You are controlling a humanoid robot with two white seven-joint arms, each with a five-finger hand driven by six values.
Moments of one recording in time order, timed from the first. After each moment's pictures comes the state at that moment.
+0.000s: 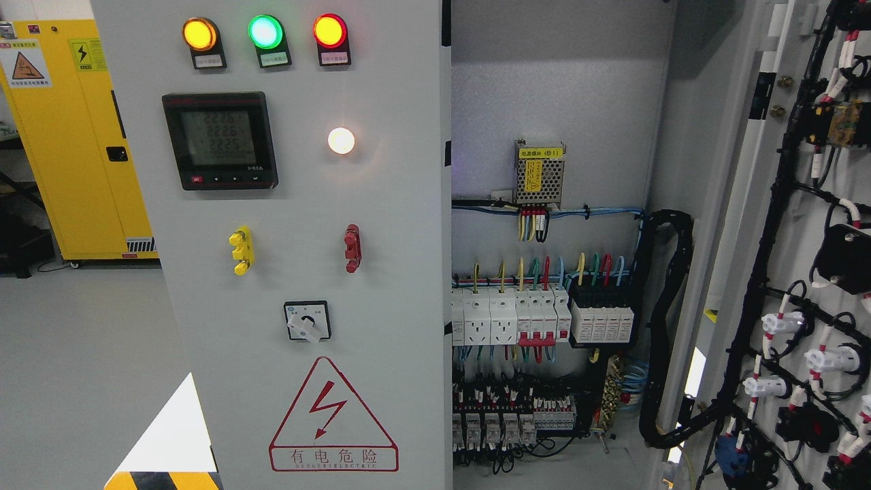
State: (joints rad) left arm -0.09 0.00 -0.38 -0.03 0.44 -0.10 -0.10; right arm 0.26 -0.06 0.15 -0.52 -0.11 -0.03 -0.08
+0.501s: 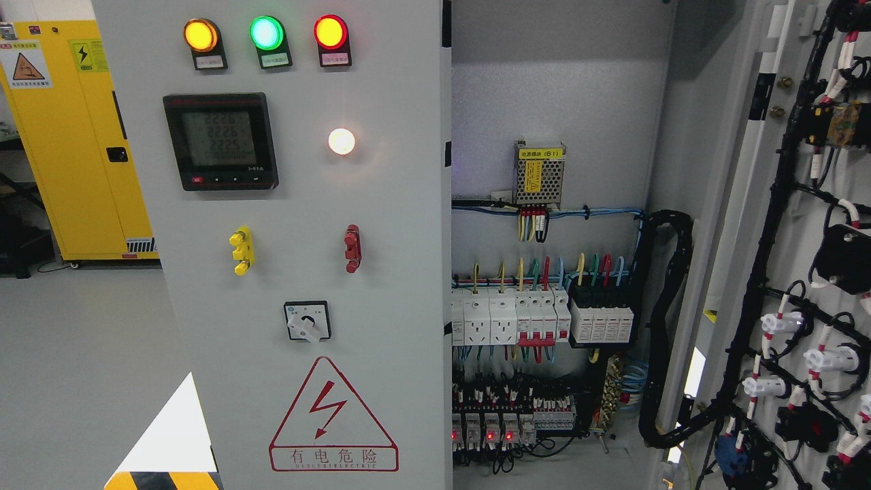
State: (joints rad) left arm -0.08 0.00 -0.38 -0.01 0.44 -0.10 -0.11; right arm 0.54 -0.15 0.21 -1.25 -0.12 -0.03 -0.09
